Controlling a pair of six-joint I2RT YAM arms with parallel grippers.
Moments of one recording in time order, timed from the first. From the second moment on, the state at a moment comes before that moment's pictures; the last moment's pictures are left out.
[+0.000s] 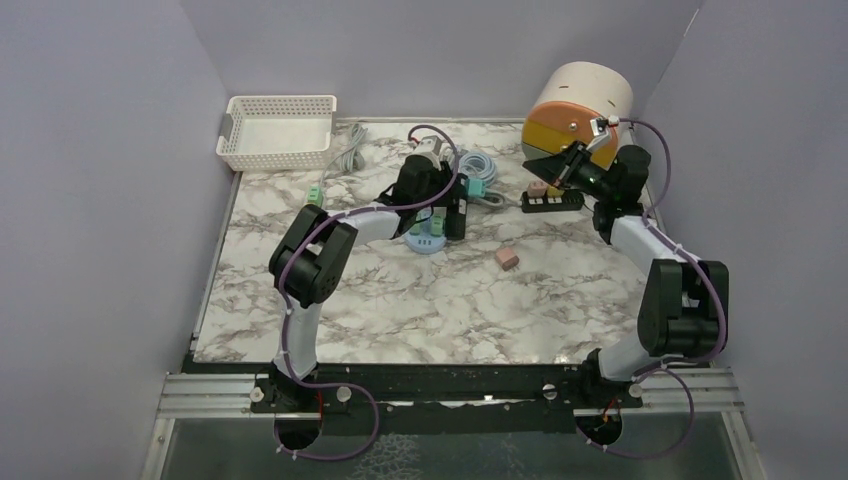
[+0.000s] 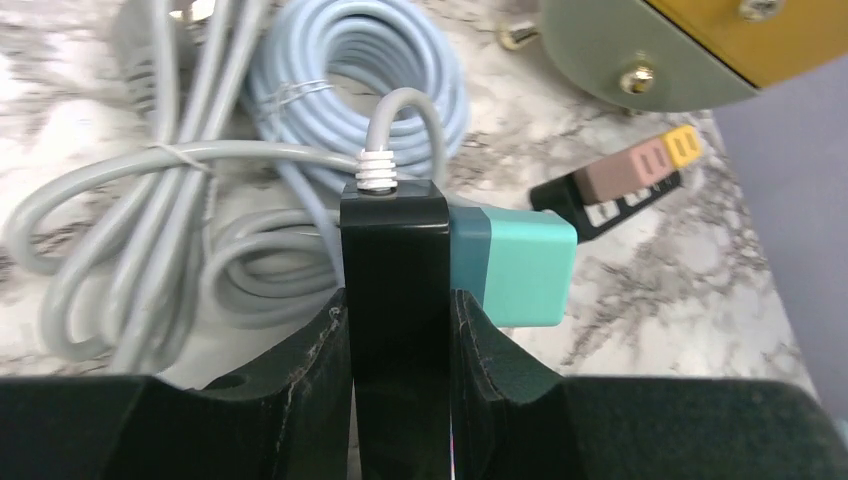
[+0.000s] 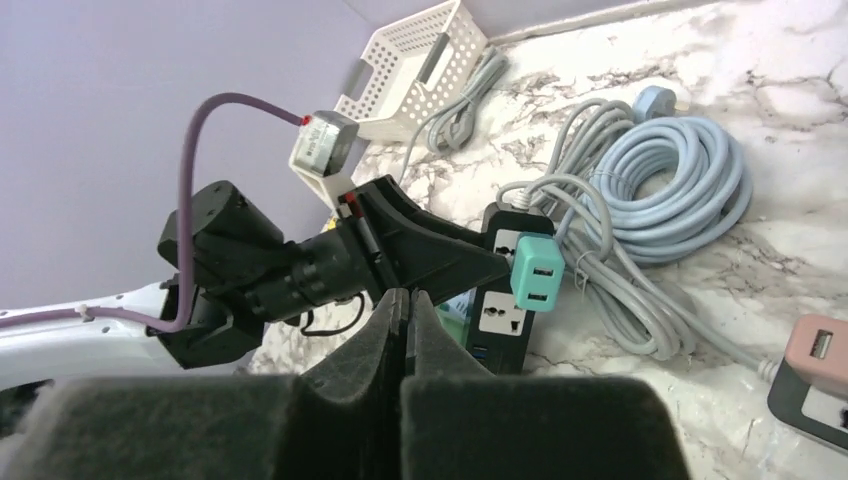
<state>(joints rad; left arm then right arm) -0.58 2.03 1.28 0.42 0.09 -0.56 -0.05 1.54 0.88 0.63 -0.88 0.78</state>
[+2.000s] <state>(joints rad) -0.52 2.12 1.32 0.51 0.10 -0.60 0.14 1.70 1.14 0.15 -0.55 0.37</state>
